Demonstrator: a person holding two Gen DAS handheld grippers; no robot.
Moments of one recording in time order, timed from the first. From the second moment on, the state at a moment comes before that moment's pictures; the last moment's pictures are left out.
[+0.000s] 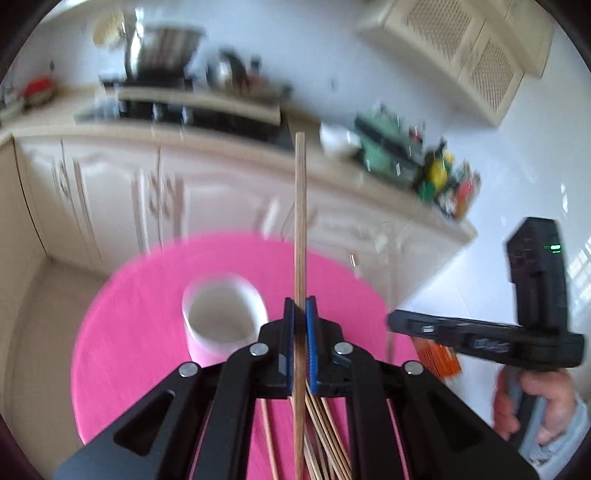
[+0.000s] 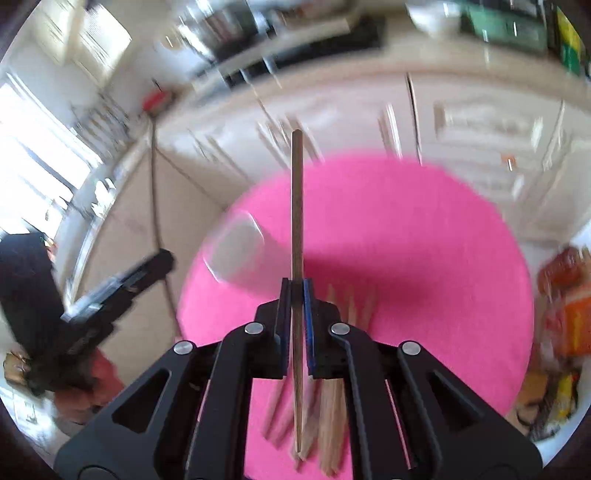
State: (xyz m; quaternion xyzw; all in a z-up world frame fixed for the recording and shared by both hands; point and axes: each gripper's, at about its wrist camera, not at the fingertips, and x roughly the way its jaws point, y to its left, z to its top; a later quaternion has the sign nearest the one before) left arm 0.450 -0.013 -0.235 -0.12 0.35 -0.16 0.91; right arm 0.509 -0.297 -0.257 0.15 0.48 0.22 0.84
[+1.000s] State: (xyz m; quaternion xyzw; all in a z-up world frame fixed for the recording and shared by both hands) left arm 0.512 0.023 -0.288 -0.12 0.27 -0.06 0.95; right arm 0.560 -0.205 -0.262 0.14 0.32 0.20 0.92
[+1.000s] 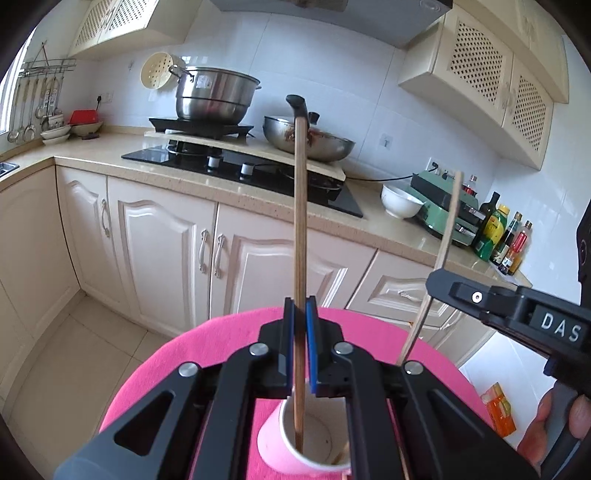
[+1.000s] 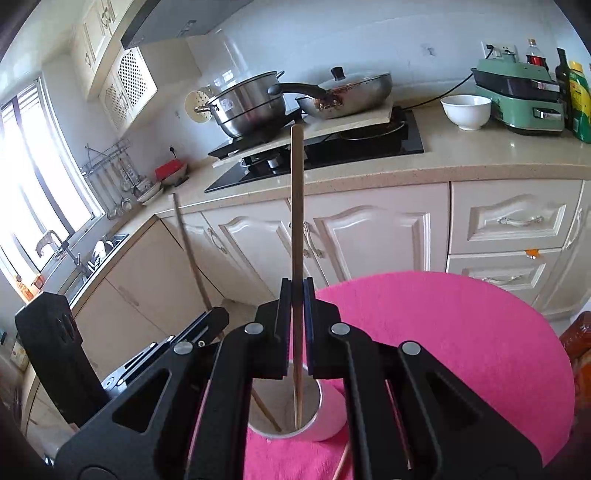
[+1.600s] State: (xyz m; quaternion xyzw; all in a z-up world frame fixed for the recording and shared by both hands) left arm 0.465 0.016 -0.300 -0.13 0.34 -0.04 0.93; right arm 0.517 -0.209 -0.286 0.12 0.36 0.20 0.90
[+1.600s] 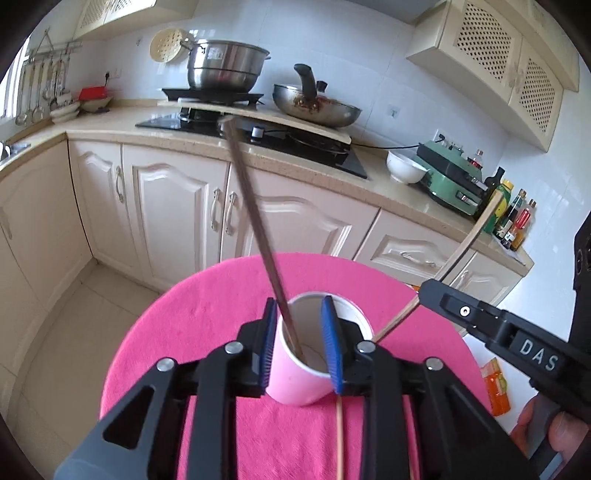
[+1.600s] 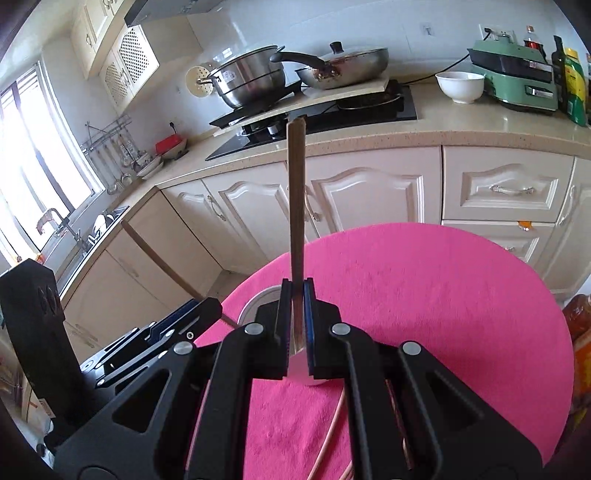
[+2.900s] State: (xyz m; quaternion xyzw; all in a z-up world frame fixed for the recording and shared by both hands) left arm 0.466 -0.084 -0.431 0.00 0.63 -0.06 0.77; right arm 0.469 -0.290 -0.402 0.09 0.60 0.15 0.78
